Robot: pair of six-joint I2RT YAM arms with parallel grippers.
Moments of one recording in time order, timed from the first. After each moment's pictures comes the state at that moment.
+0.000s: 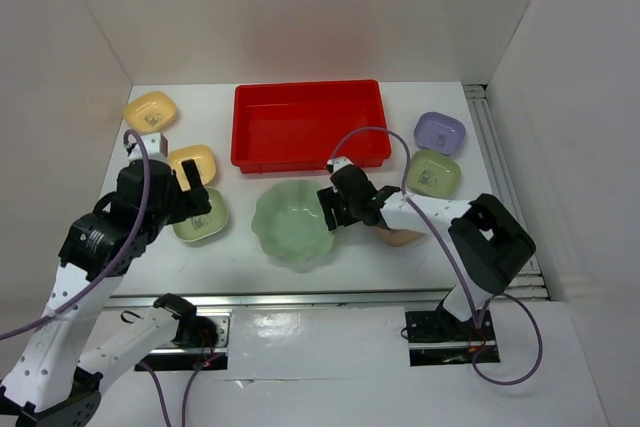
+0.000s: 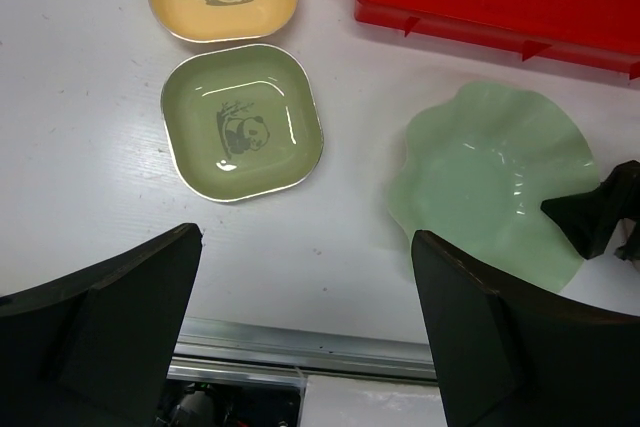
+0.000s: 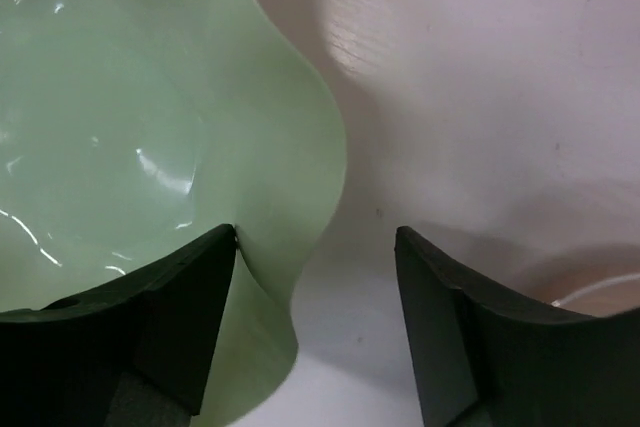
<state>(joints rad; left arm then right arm) -0.40 0.79 1.22 -1.10 -0.39 -0.51 0.74 1.60 0.87 -0.16 0.10 0.32</state>
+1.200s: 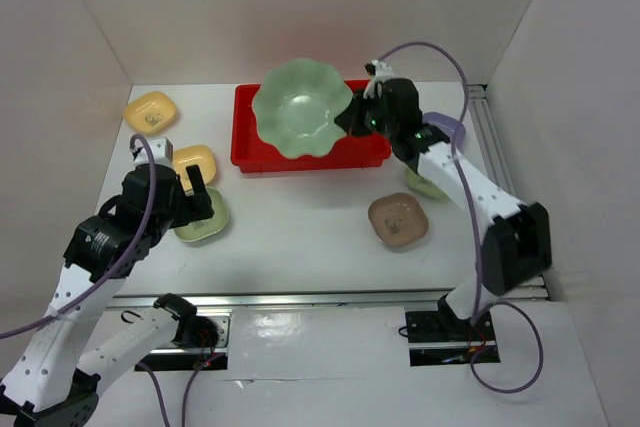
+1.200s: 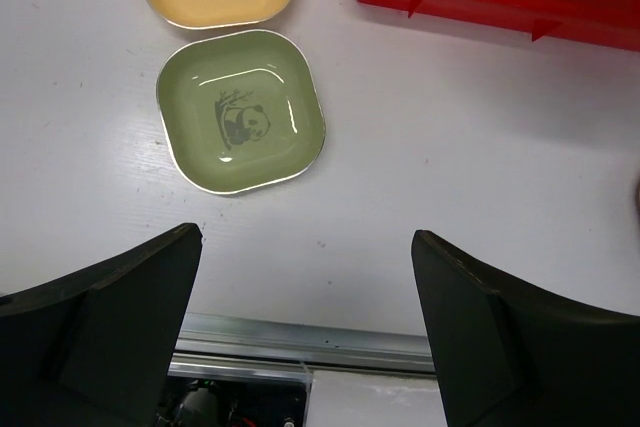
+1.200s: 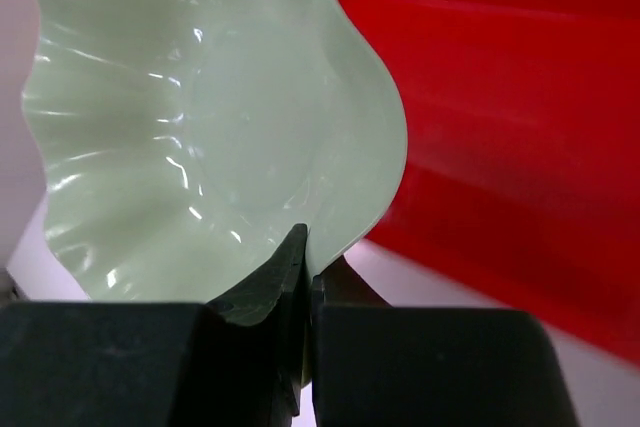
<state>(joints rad) -0.42 0.78 1.18 -1.09 -0.39 -0.51 0.44 1.48 1.25 -0.12 -0.22 0.36</state>
